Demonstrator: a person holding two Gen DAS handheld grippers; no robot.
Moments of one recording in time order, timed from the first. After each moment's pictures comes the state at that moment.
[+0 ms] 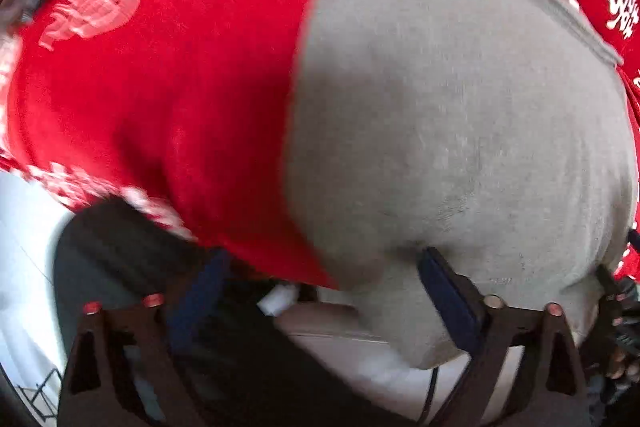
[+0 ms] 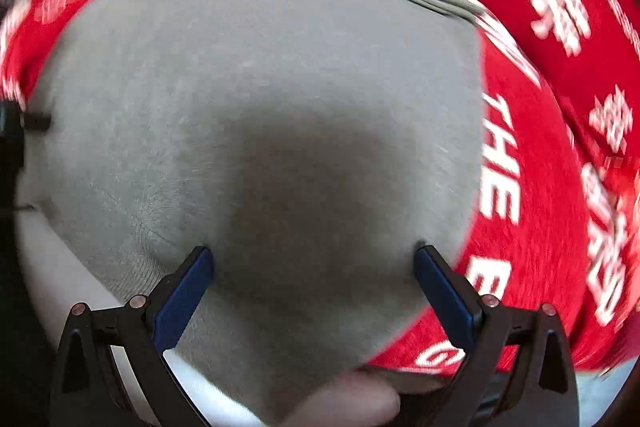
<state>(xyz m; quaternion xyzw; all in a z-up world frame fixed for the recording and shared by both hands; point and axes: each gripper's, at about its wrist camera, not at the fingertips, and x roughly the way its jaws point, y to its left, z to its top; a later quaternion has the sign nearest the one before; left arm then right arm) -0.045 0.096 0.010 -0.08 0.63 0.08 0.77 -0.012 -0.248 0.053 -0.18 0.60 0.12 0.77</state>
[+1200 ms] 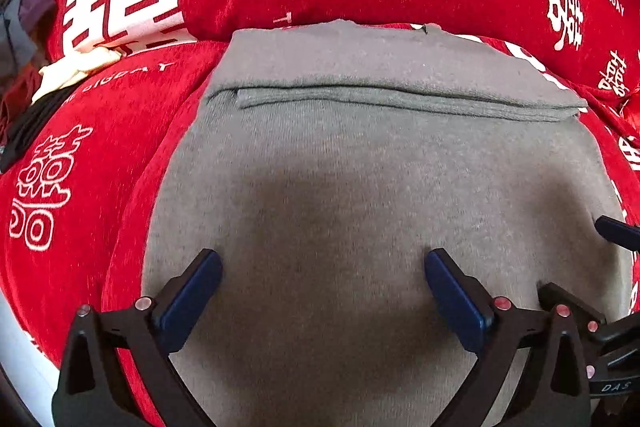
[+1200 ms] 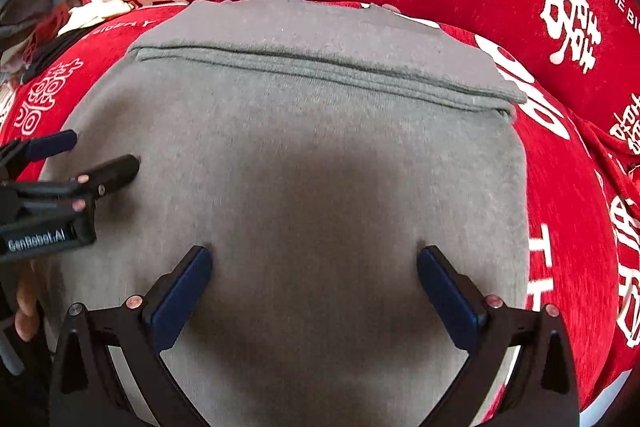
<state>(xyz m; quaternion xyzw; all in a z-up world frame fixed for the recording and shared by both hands) 0.074 -0.001 0.007 -0.02 0.50 0.02 0.87 0.075 -0.197 0.052 -0.11 0.56 0.12 0.81</state>
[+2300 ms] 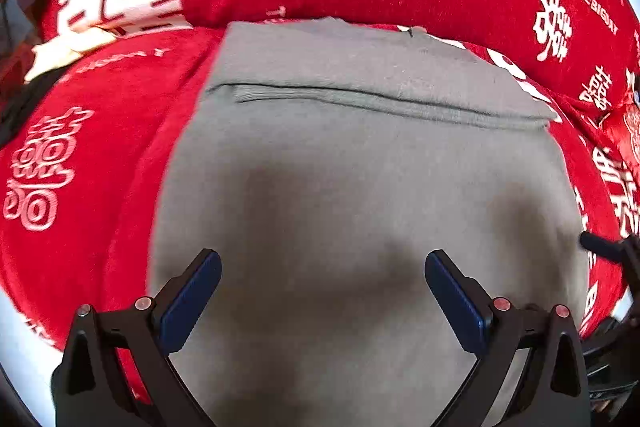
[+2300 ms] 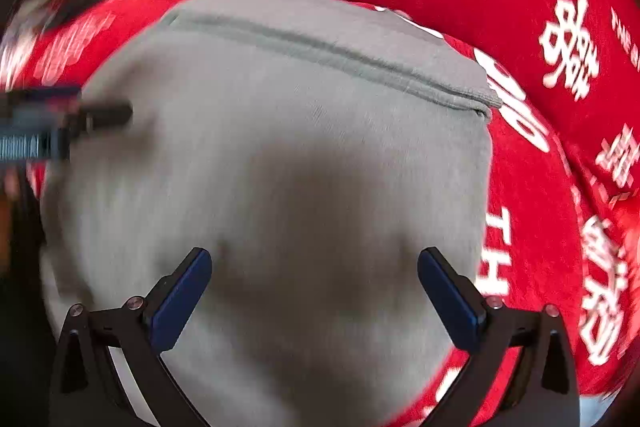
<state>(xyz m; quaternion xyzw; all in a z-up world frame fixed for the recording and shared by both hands) 0.074 0.001 0.031 -0.06 0.53 -0.01 0.84 0.065 -0.206 0.083 -0.15 0.57 0.14 0.79</state>
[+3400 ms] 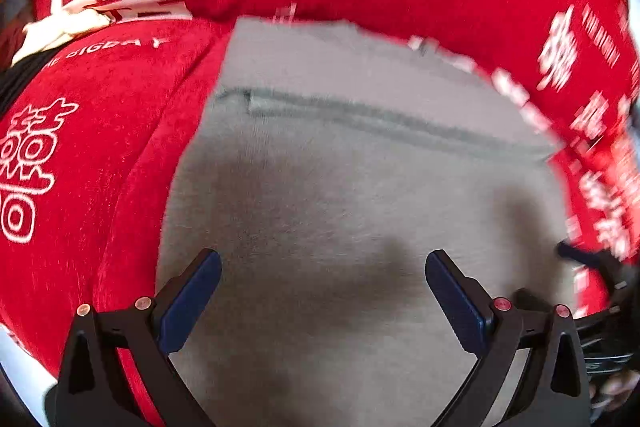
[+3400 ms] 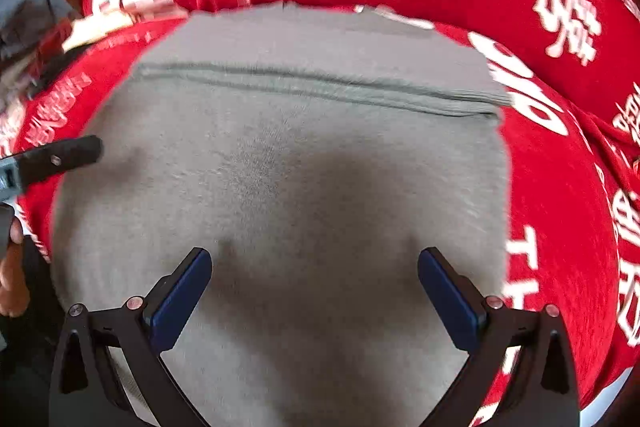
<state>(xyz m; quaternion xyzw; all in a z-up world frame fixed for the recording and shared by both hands) 0.101 0.039 0.017 -0.09 0.54 -0.02 0.84 0.097 -0.219 0.064 -0.10 0.58 0.13 0.80</state>
